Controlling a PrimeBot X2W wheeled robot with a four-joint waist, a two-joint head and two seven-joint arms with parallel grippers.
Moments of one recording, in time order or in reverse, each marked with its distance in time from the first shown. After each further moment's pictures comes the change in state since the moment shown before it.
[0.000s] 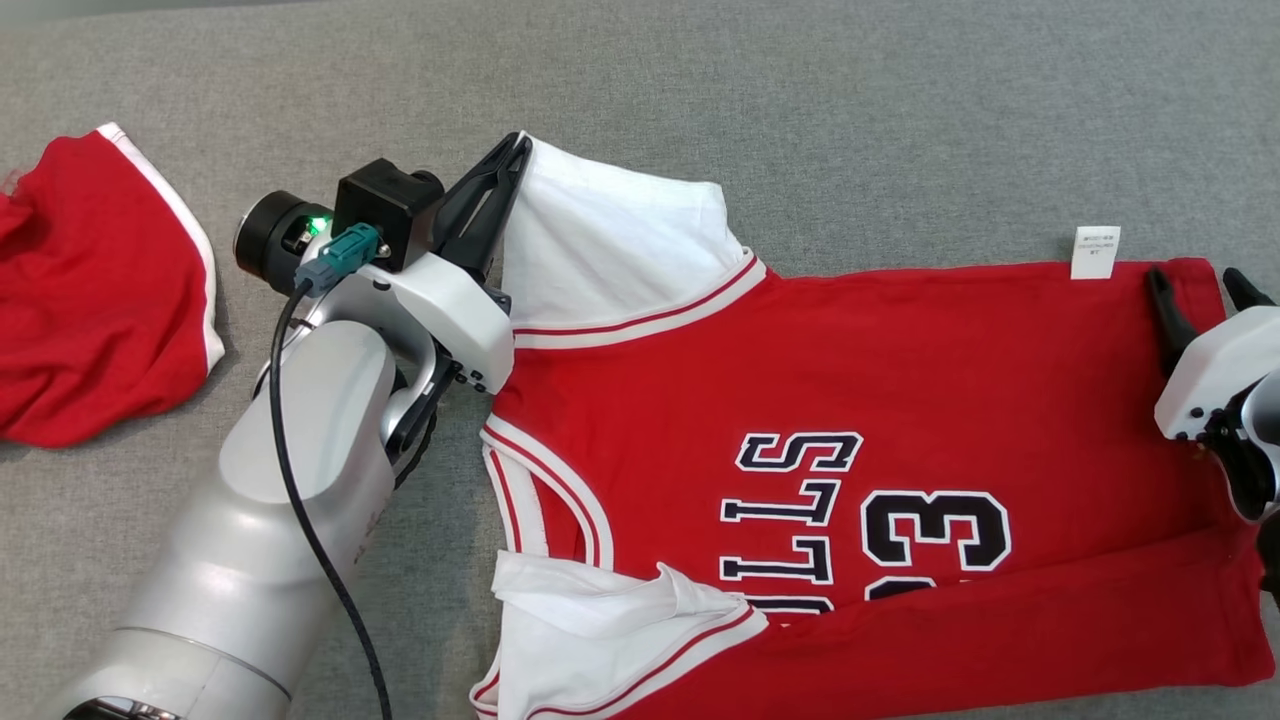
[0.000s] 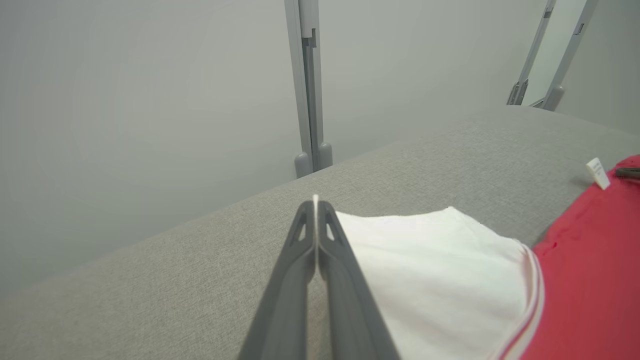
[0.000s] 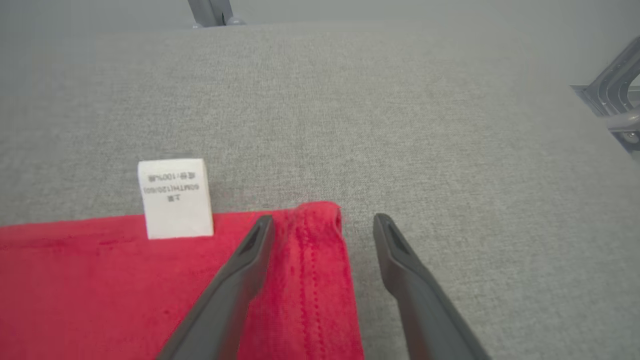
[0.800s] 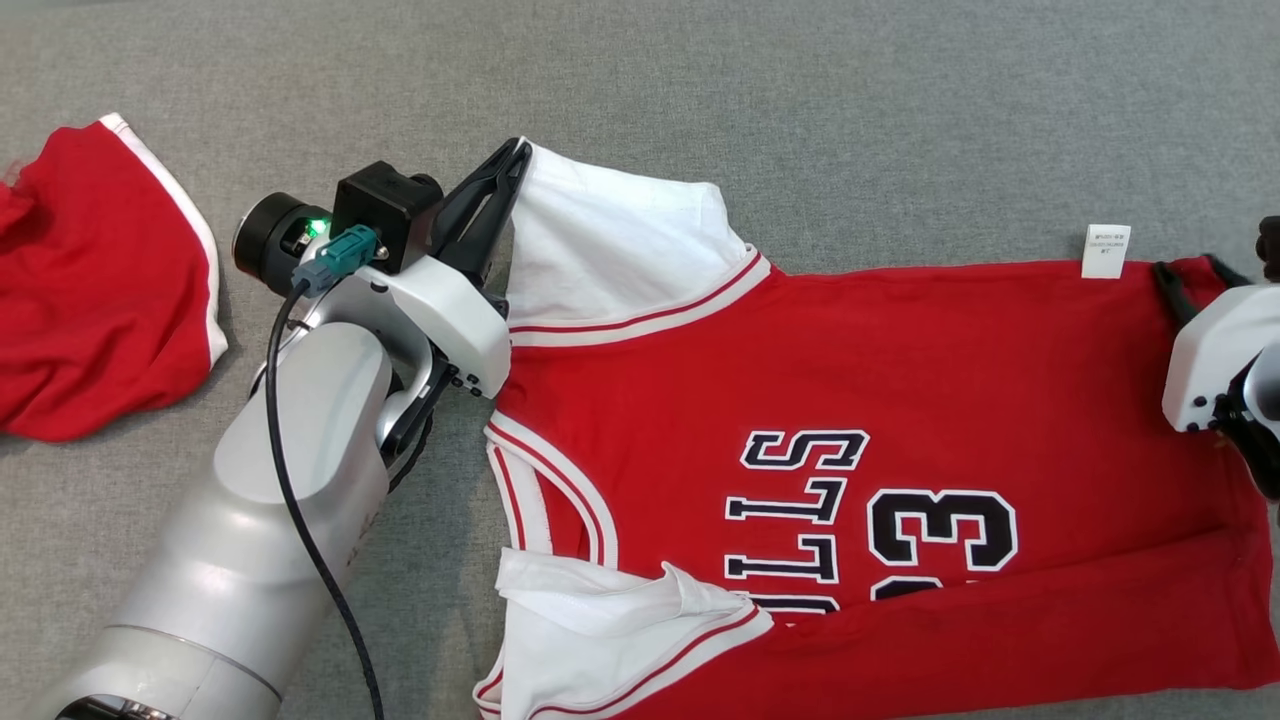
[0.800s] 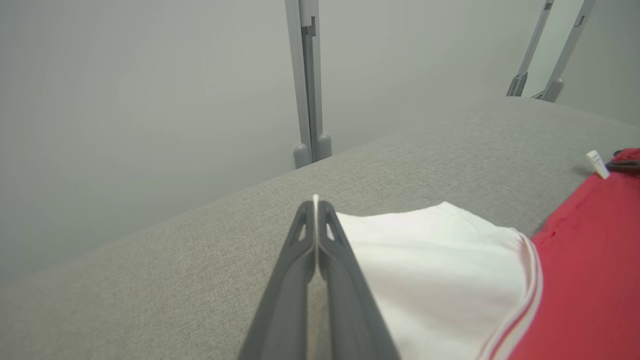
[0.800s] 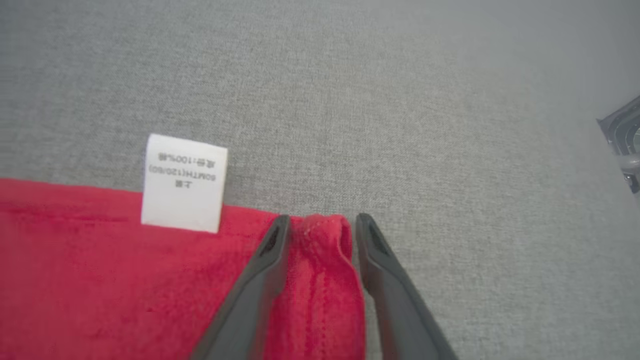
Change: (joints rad) left arm -0.007 0.020 -0.046 -0.002 -0.043 0.000 0.000; right arm -0.118 -0.080 0.331 0.107 0.126 0.000 0.007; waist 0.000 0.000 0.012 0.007
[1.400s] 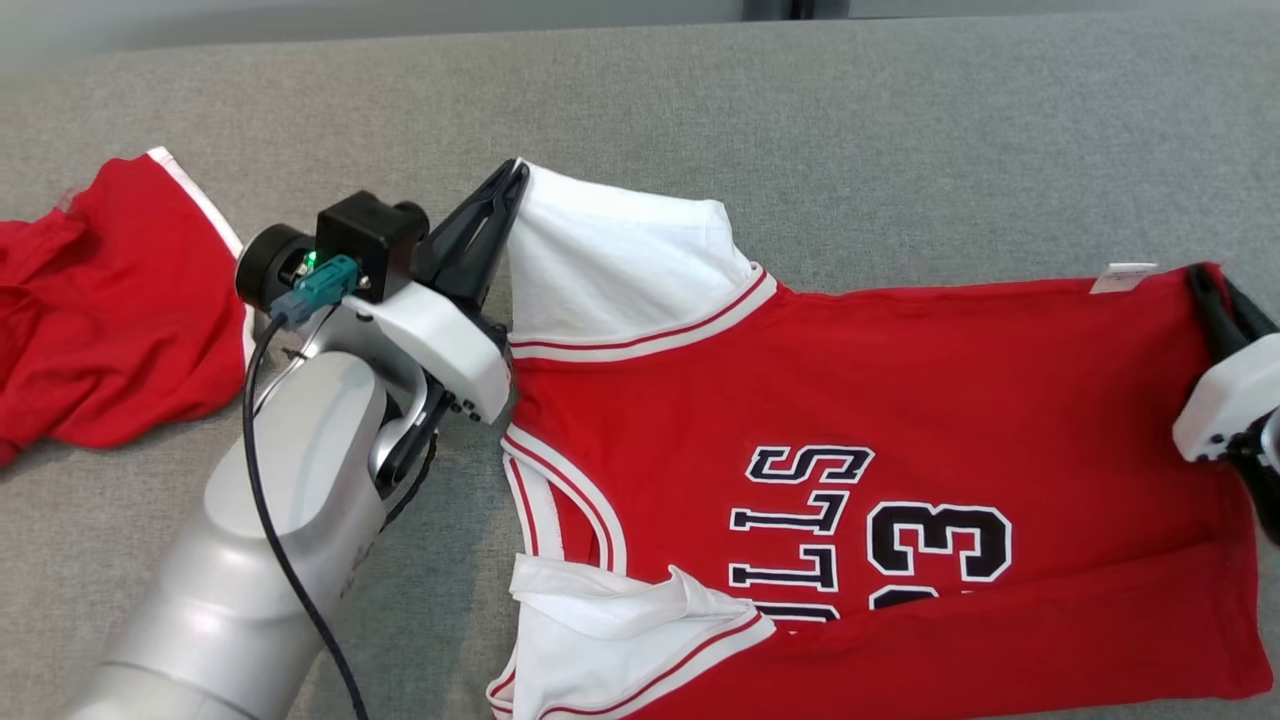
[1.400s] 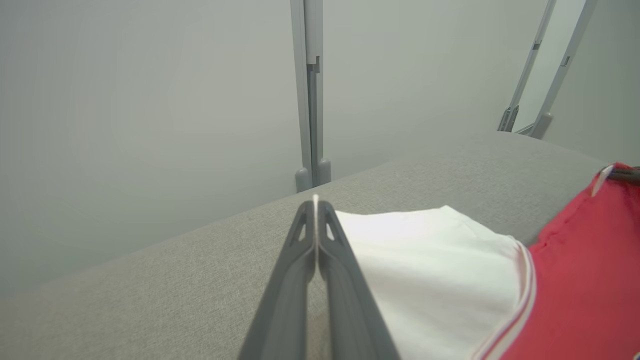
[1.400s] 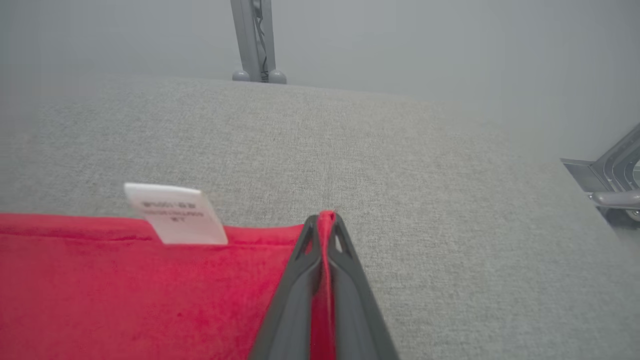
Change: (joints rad) left arm 0.057 0.017 0.012 -0.071 -0.049 0.000 0.000; right arm 0.083 -0.037 0.070 -0.051 0.137 0.000 -0.226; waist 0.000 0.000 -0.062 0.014
